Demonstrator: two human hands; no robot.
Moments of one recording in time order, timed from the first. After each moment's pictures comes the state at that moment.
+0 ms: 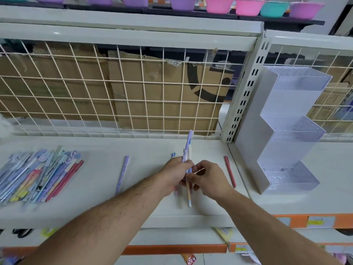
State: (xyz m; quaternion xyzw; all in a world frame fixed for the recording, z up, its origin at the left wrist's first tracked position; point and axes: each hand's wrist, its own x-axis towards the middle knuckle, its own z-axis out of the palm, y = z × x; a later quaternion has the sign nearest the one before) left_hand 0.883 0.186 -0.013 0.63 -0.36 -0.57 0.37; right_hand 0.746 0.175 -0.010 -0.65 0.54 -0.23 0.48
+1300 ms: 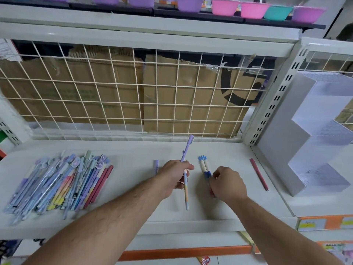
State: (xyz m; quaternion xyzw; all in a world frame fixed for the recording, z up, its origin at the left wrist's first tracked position) left_hand 0.996 0.206 -0.026 0.63 -0.29 -0.59 0.41; right_hand 0.823 0.184 -0.028 -0.66 0.70 -0.10 0.26
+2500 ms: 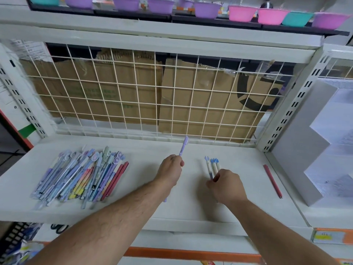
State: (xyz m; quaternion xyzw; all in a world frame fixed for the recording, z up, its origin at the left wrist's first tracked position) left_hand 1.028 0.228 -0.021 0.69 -0.29 -0.47 0.47; right_hand 0.850 0.192 -0.033 -0.68 0.67 -0.14 0.27
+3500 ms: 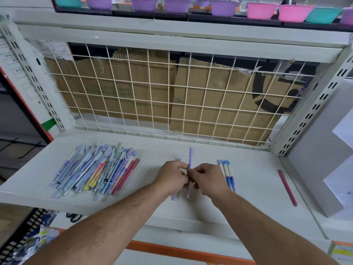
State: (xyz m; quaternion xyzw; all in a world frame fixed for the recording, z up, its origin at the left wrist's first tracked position) left_hand 1.043 0.260 -0.019 0.70 -0.42 -0.43 0.38; right_hand 0.911 0.207 -0.020 -0.64 0.54 -0.23 0.50
